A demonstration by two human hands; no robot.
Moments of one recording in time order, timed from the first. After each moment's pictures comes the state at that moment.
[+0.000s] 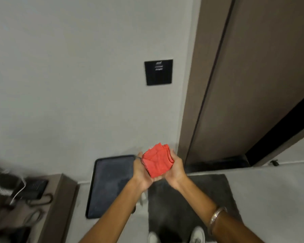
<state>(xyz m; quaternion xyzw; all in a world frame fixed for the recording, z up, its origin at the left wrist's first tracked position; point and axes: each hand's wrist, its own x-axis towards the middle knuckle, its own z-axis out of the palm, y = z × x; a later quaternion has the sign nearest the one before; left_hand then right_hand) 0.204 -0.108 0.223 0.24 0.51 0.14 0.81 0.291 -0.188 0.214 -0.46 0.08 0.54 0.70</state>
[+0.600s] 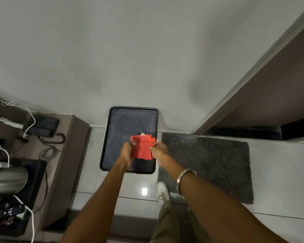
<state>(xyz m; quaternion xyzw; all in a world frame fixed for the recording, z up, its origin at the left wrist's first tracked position) 0.056 0.009 0.009 0.28 0.67 0.11 0.68 0.166 -0.063 0.012 -0.77 -0.02 0.54 0.34</state>
